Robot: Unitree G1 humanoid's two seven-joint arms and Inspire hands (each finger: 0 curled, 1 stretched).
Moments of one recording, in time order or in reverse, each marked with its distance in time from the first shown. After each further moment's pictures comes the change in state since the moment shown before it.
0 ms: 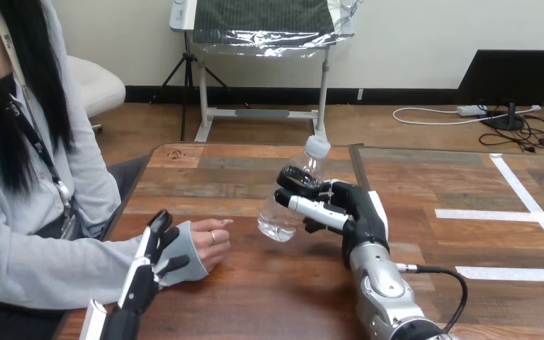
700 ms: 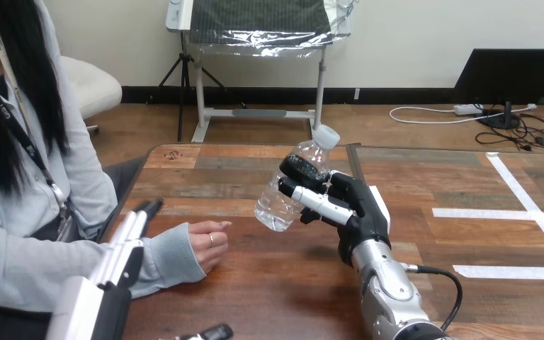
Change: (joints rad) left arm 0.053 -0.002 0.141 -0.322 0.536 0.312 0.356; right arm 0.010 -0.003 -0.050 0.000 0.086 -0.080 0.147
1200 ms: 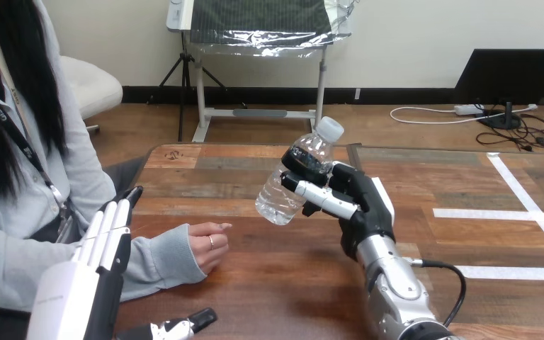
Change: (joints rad) left arm 0.041 0.040 -0.034 -0.207 0.132 0.302 0.049; right arm 0.001 -0.020 -0.002 -0.001 0.021 -0.055 0.069
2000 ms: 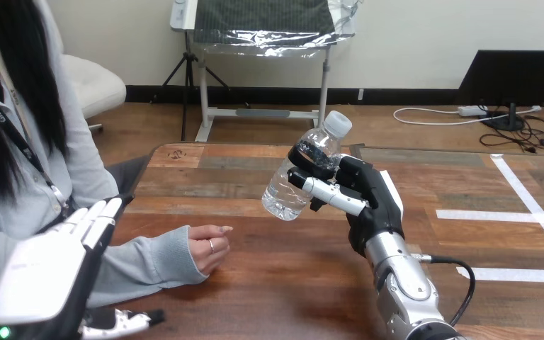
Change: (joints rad) left arm -0.050 0.238 -0.020 -0.115 0.078 0.297 -0.161; right arm 0.007 -0.026 0.005 -0.001 0.004 -0.057 0.036
